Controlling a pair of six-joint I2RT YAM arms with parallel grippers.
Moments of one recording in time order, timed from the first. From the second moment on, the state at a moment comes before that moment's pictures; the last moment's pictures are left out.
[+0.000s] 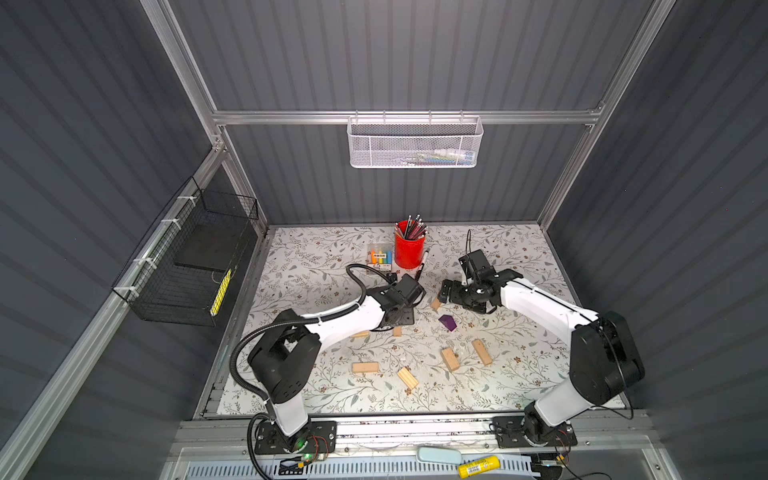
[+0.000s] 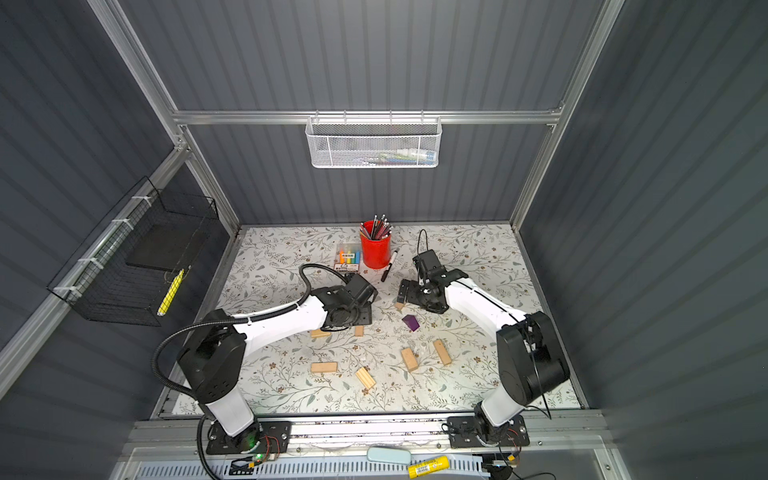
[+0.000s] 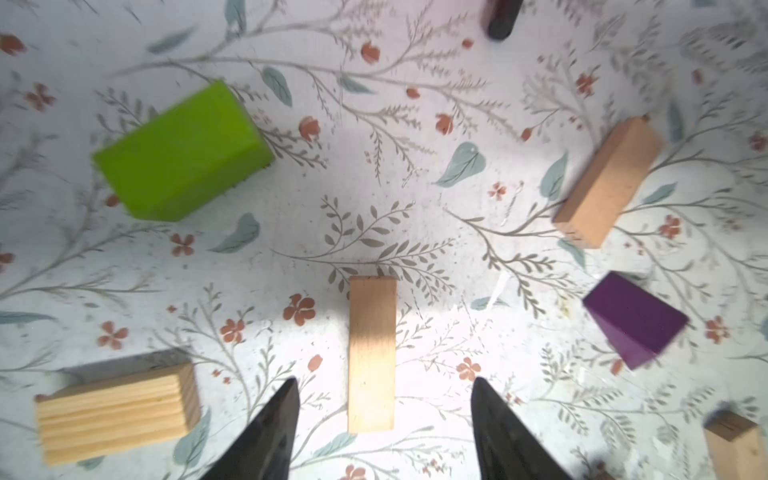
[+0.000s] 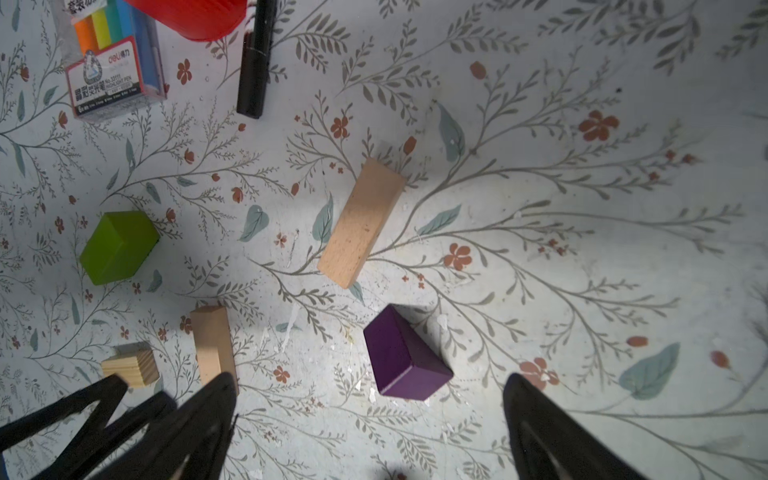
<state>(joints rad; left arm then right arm) -0.85 1.70 1.19 -0.59 -0.24 -0.77 0.44 1.62 1.13 -0.60 -0.07 0.62</state>
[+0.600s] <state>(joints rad) -0.84 1.45 1.00 -0.49 -0.27 -0.66 0.51 1.84 1.27 -0.63 0.08 0.70</state>
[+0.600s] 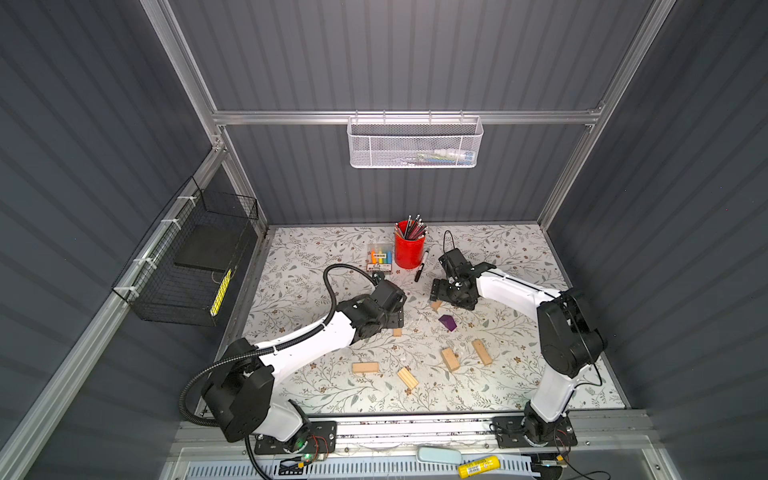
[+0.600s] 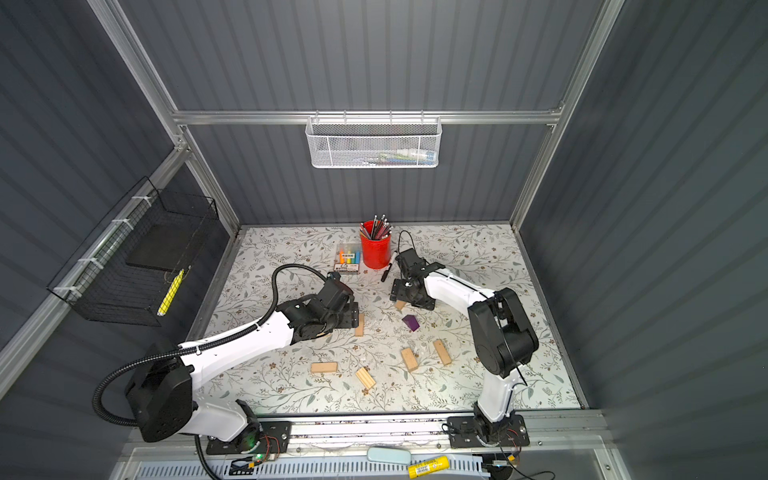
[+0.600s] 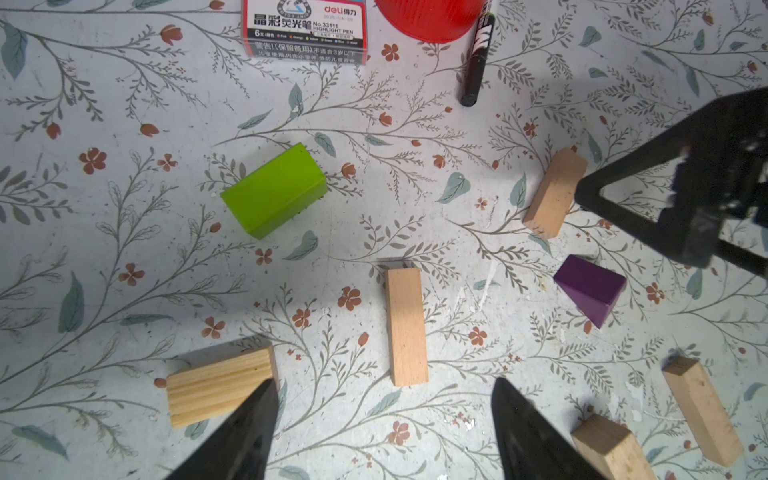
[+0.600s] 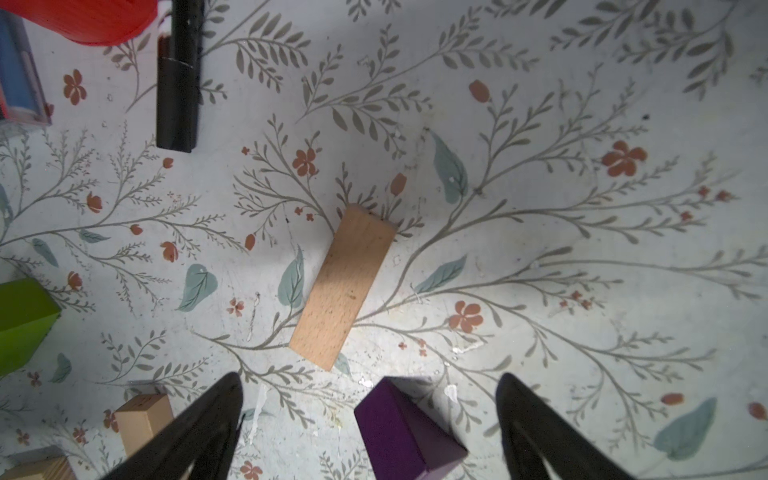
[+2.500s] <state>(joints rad) -0.84 1.34 0.87 -0.48 -0.29 -0.78 0.73 1.93 1.31 -0.62 0.05 0.66</state>
